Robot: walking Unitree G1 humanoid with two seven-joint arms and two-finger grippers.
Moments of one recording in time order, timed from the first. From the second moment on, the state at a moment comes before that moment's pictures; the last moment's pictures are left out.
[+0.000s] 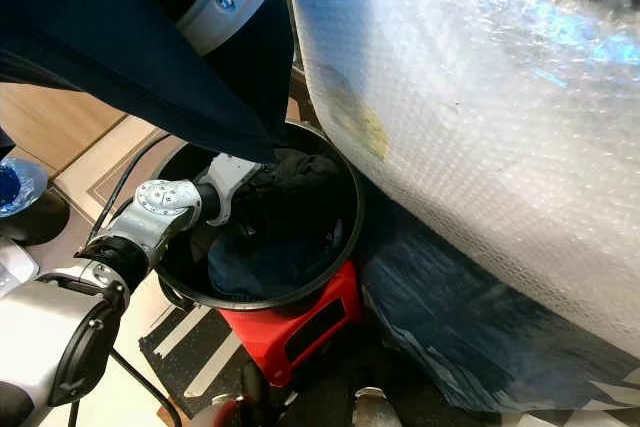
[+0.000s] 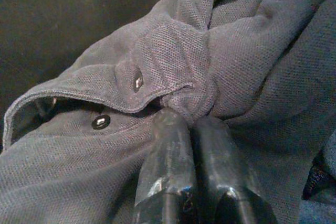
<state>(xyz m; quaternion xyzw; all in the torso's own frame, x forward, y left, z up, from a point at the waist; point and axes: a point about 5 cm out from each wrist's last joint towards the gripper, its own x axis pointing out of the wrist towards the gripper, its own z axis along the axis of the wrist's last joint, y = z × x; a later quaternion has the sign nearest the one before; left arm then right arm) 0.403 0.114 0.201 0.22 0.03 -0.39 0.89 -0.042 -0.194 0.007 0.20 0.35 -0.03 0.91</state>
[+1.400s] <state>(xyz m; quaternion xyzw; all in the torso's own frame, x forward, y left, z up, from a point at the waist) 0.289 0.082 0.210 0.10 -0.23 -0.52 0.82 0.058 -0.231 -0.036 0.15 0.34 0.03 0.93</state>
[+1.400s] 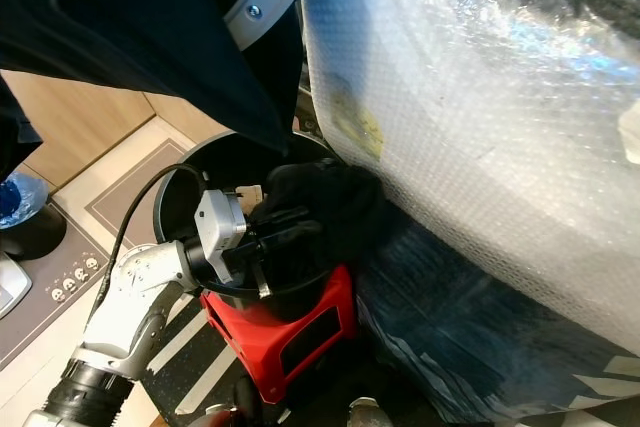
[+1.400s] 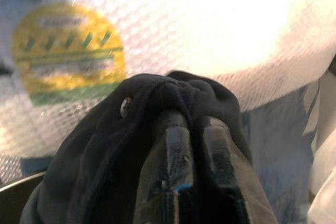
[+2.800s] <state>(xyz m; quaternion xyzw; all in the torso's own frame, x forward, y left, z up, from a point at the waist) 0.269 0.042 0.228 0.04 -0.21 -0.50 0.84 0.175 -0.219 -0.039 0.12 0.27 0.16 0.94</state>
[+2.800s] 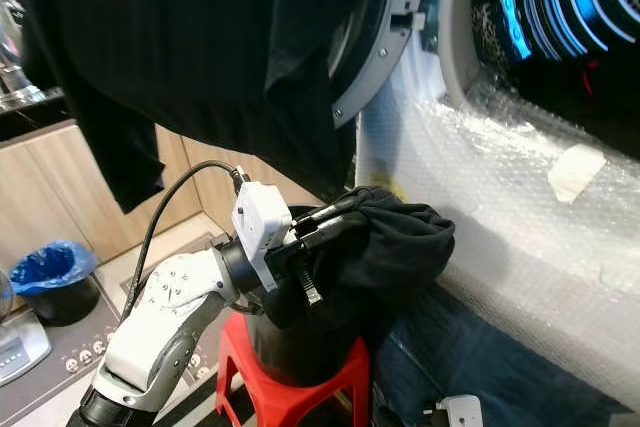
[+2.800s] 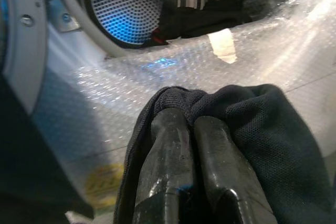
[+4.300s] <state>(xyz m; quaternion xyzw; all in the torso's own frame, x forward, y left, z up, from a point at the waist) 0.290 0.050 0.215 0.03 -0.22 -0.44 0.87 0.178 -0.229 0.053 0.12 0.18 0.40 0.89</state>
